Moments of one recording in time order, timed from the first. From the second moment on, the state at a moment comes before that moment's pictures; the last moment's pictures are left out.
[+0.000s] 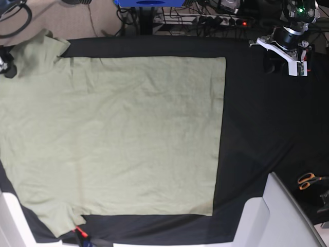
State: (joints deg) left arm 39.5 -10.7 -26.5 105.6 -21.4 -17.1 26.1; right arm -7.0 12.3 67.3 58.4 28.0 40.2 -52.5
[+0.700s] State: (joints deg) left arm 36.5 -11.0 -26.1 88.9 -40.8 -16.7 25.6; right arm -11.1 9.5 60.2 61.3 28.7 40.2 -52.2
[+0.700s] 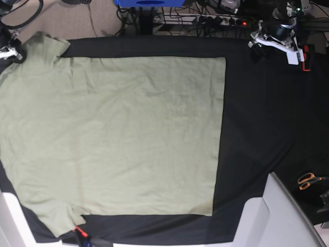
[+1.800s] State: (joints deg) left arm 27.5 -9.1 -7.8 75.6 -44.2 -19.5 18.8; right arm -11.3 9.4 60.1 61.4 28.8 40.2 -52.4
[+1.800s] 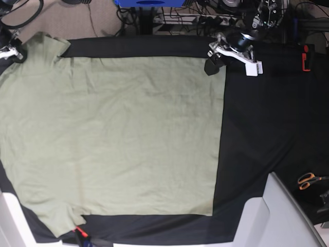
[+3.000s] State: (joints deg) left arm 23.9 -4.9 -9.7 90.9 -41.6 -16.6 34.2; right arm -1.9 15.1 54.8 75.0 26.5 40.0 -66.7
